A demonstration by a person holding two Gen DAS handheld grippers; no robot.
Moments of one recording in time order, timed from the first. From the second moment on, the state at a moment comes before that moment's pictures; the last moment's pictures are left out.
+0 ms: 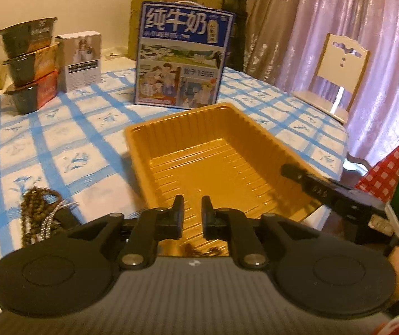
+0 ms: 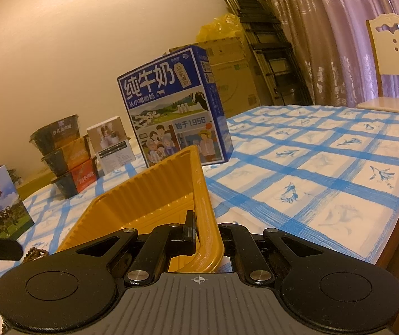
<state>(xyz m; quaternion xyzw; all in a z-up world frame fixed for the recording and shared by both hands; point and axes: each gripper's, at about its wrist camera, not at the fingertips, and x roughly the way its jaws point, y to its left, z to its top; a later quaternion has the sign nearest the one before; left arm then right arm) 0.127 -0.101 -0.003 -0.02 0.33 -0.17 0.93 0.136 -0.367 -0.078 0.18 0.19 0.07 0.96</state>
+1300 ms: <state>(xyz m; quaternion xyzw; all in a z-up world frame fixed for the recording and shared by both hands) 0.183 -0.078 -0.084 0.10 0.38 -0.06 0.92 0.142 -0.376 -0.088 0.18 0.19 0.04 0.97</state>
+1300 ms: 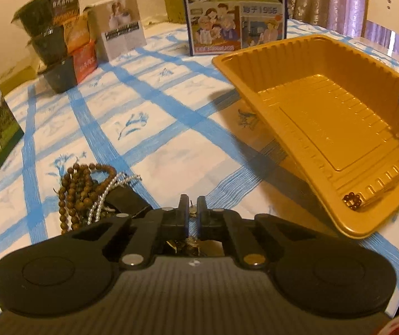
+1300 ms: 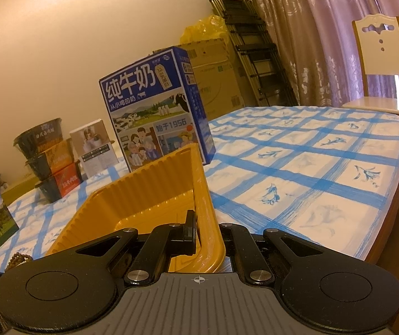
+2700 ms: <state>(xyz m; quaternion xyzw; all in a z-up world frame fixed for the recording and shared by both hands) 0.122 -0.057 -0.022 -0.04 0.35 -0.09 0.93 0.136 -0.372 -0.080 0.17 0.18 0.05 0.97</state>
